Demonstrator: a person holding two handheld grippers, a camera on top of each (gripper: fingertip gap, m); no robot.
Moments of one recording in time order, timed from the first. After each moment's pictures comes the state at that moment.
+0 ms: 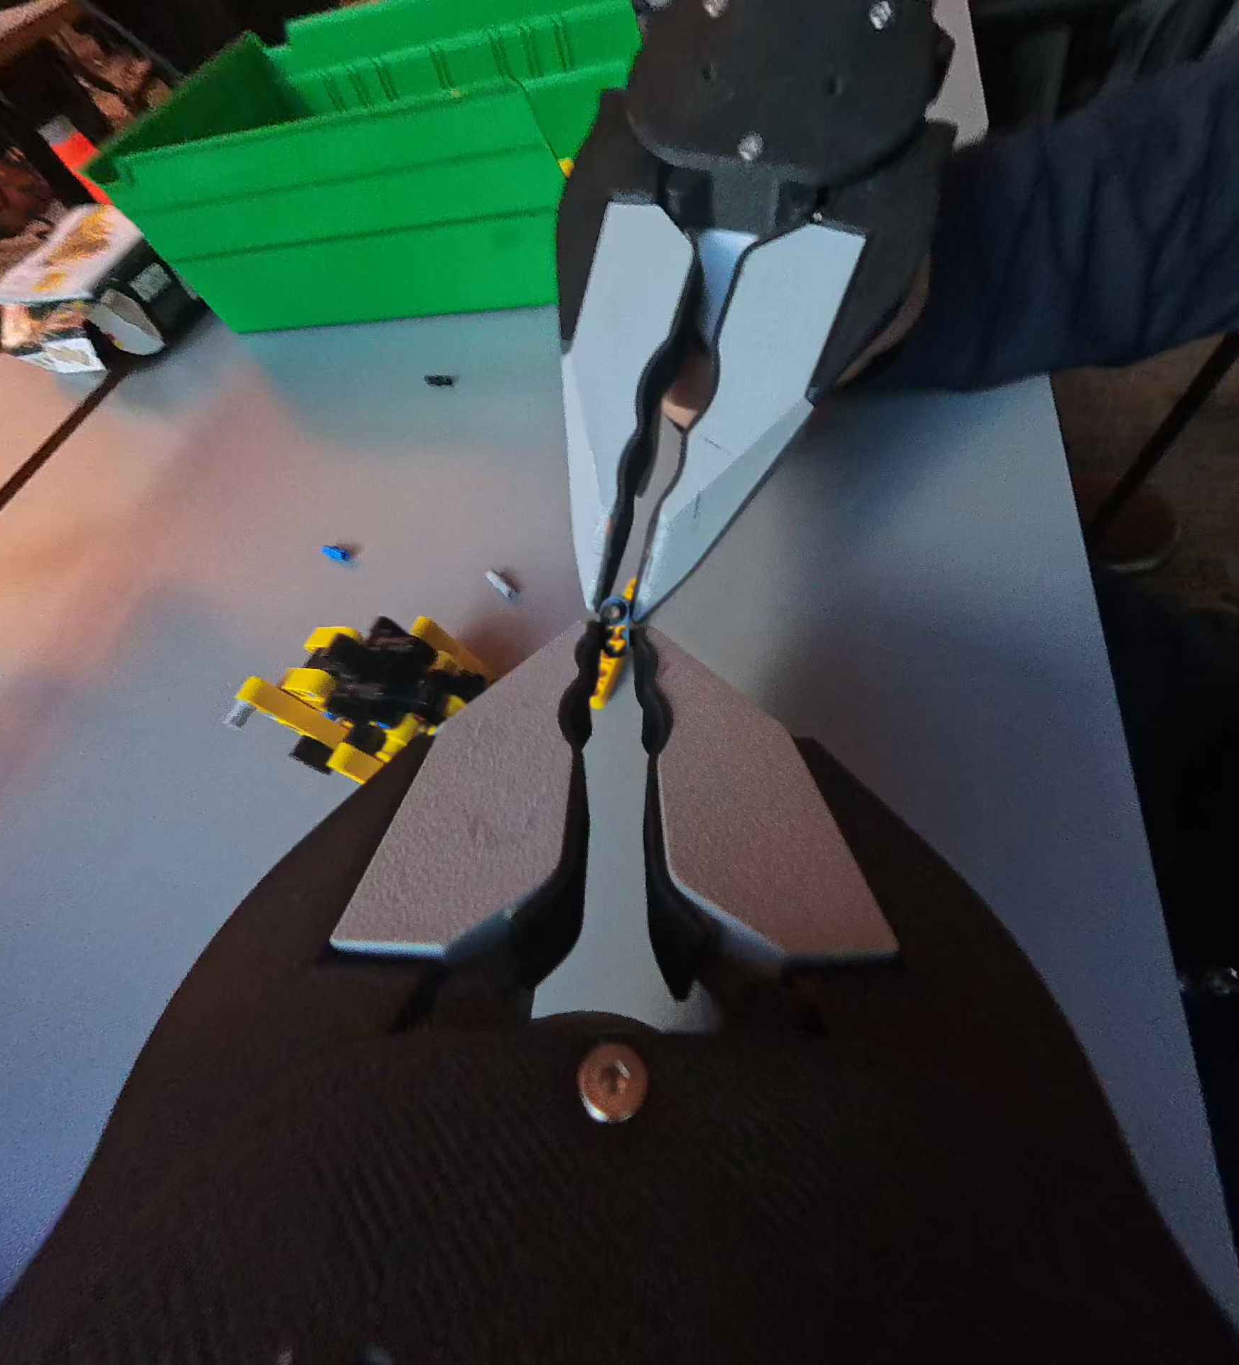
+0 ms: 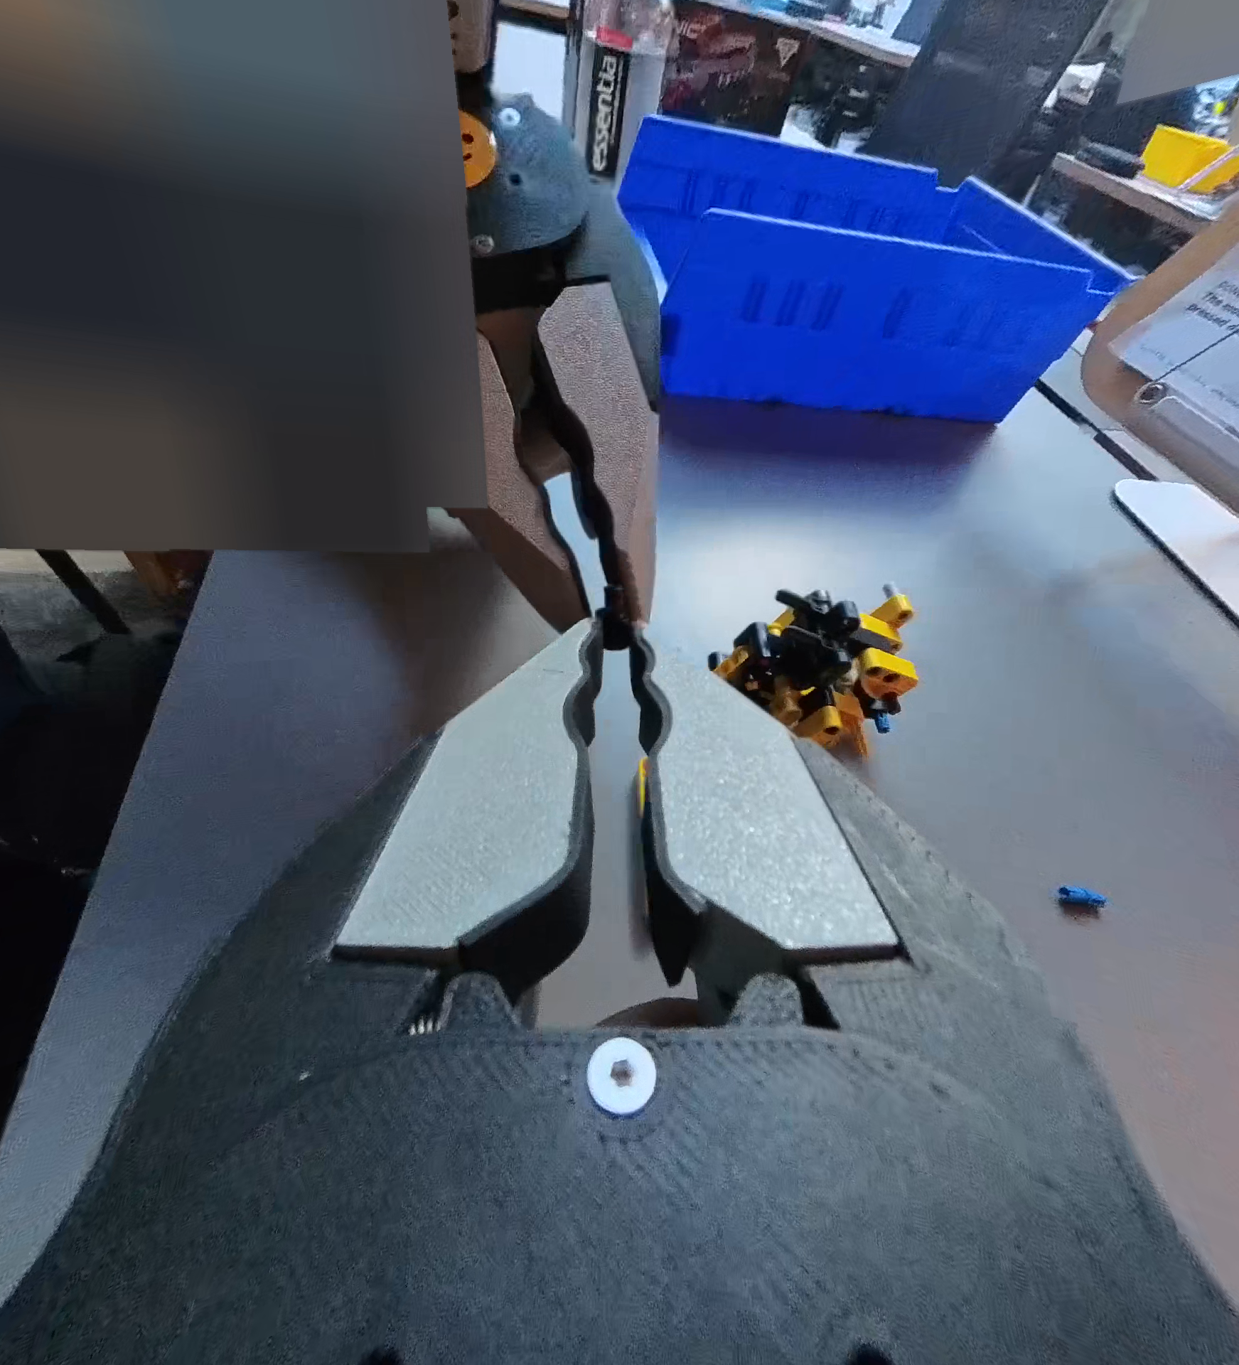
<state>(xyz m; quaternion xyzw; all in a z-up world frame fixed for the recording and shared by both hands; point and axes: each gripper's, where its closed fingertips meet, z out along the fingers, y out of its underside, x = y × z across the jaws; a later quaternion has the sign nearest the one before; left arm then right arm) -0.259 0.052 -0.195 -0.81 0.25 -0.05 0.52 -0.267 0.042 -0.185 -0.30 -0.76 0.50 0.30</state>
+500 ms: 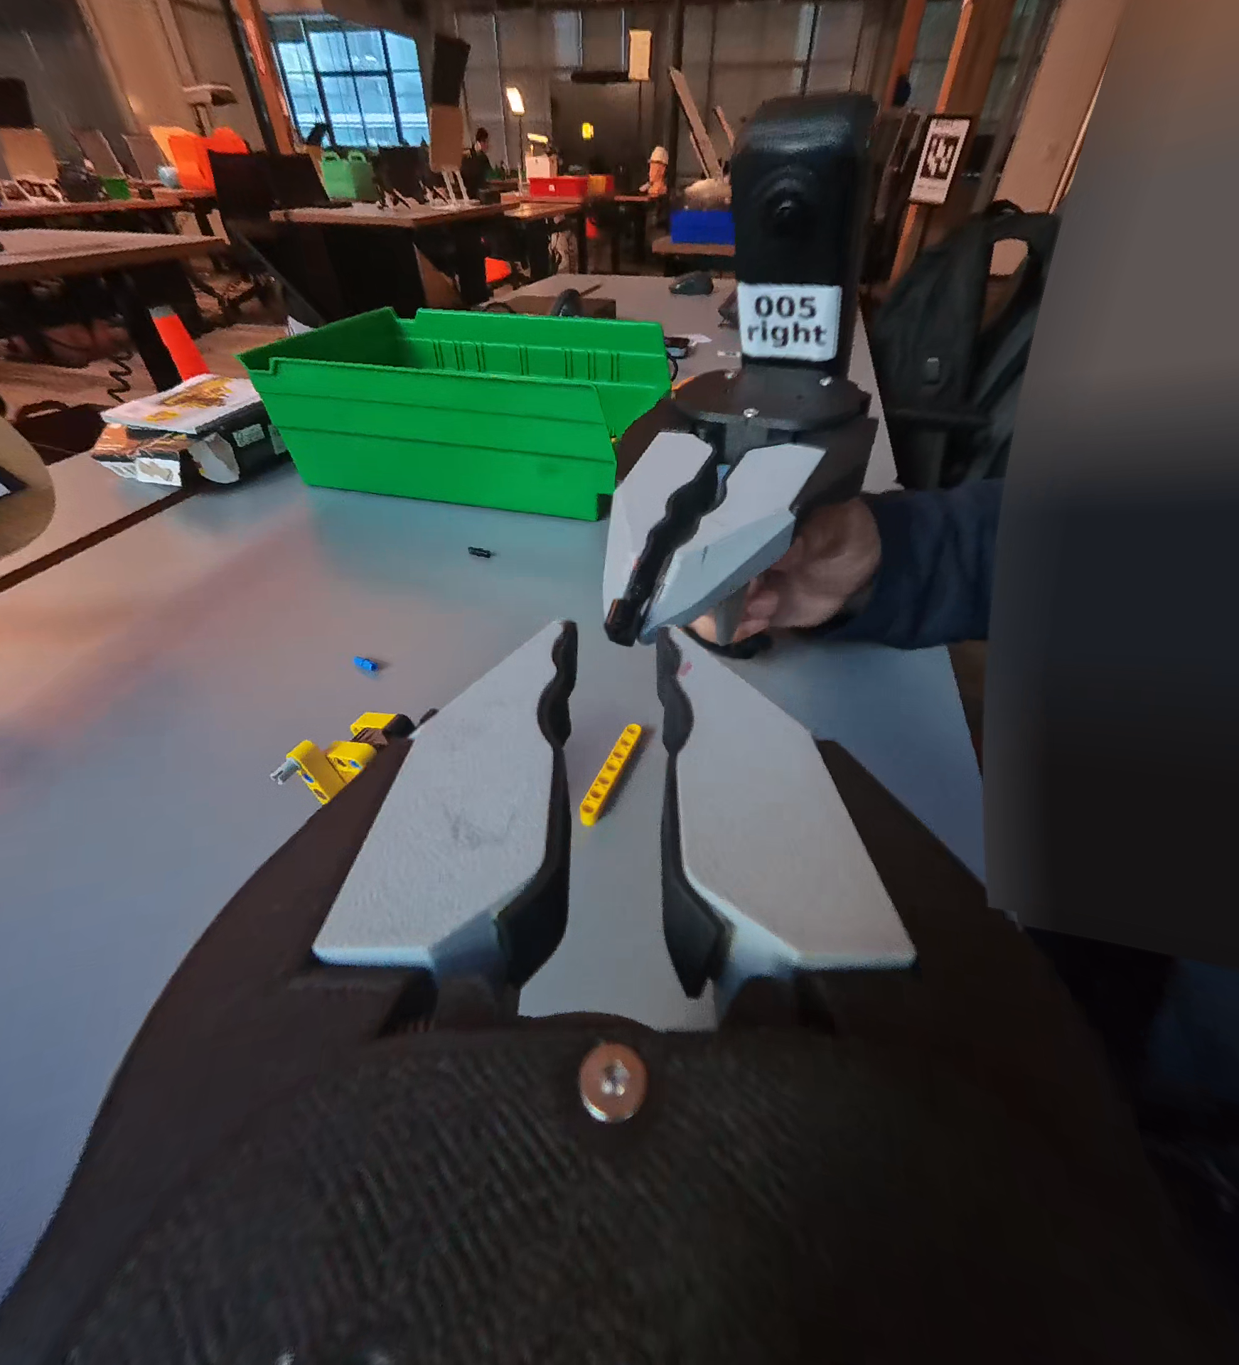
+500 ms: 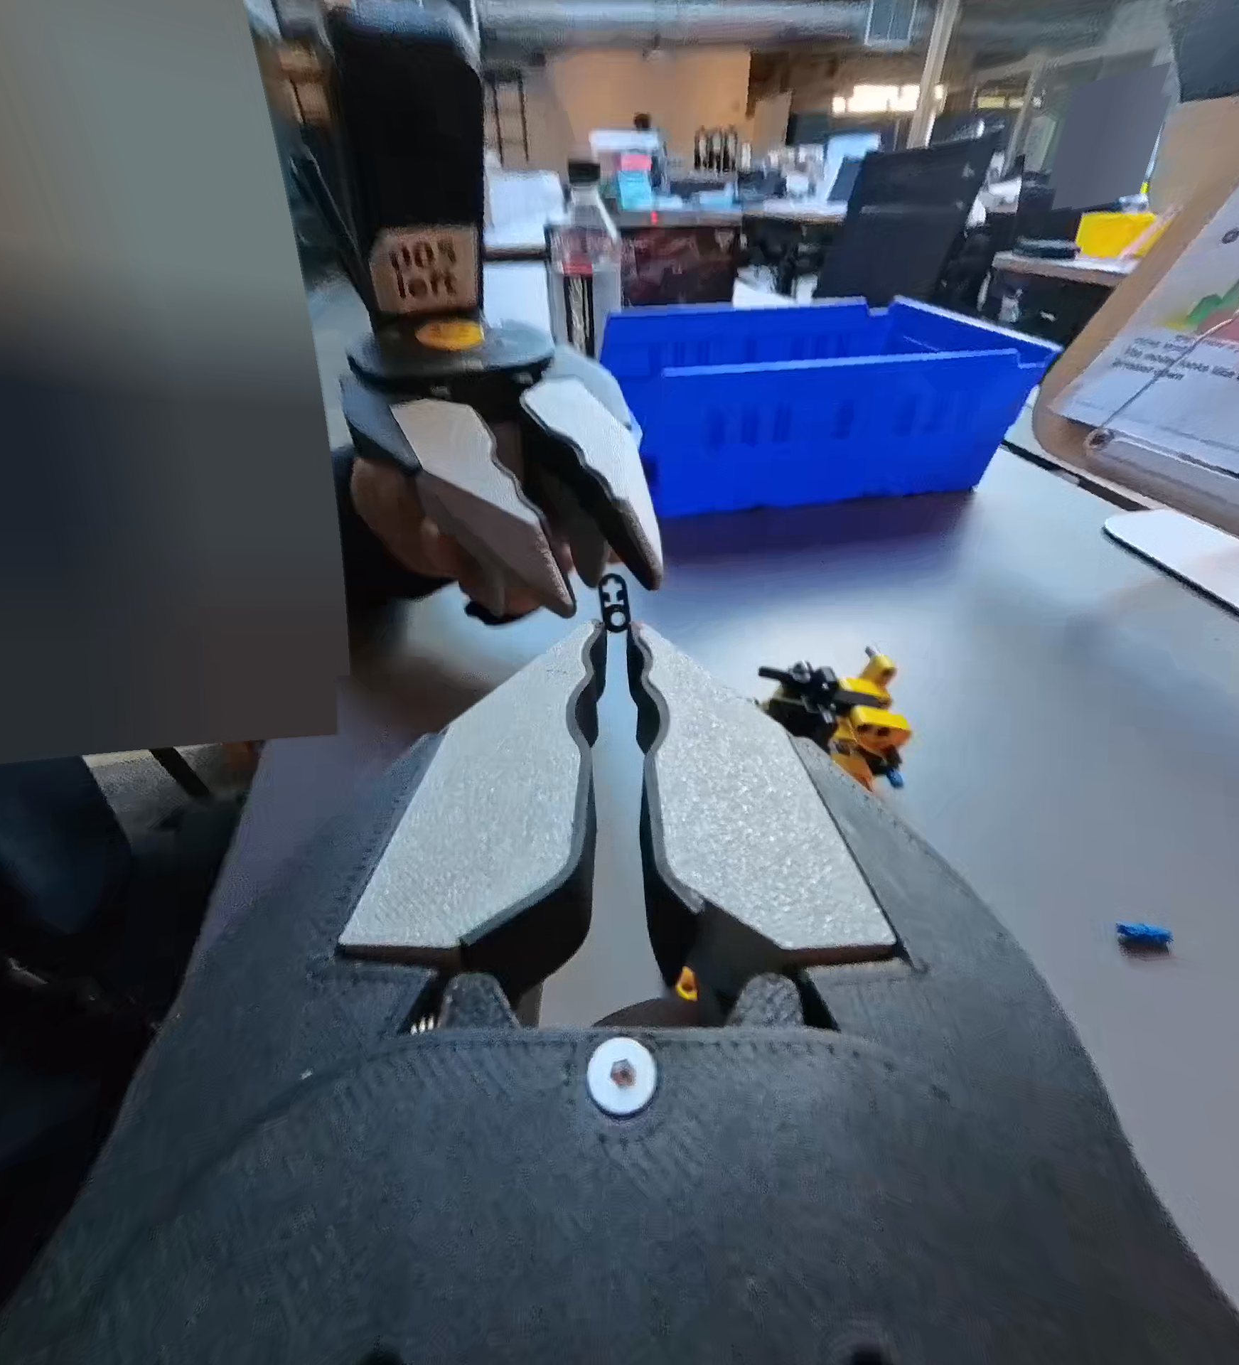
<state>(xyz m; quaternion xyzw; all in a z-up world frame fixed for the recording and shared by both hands) -0.267 0.049 -0.141 -0.74 0.16 -0.14 0.63 -0.271 0.045 -0.148 -0.33 -0.67 0.60 0.28</state>
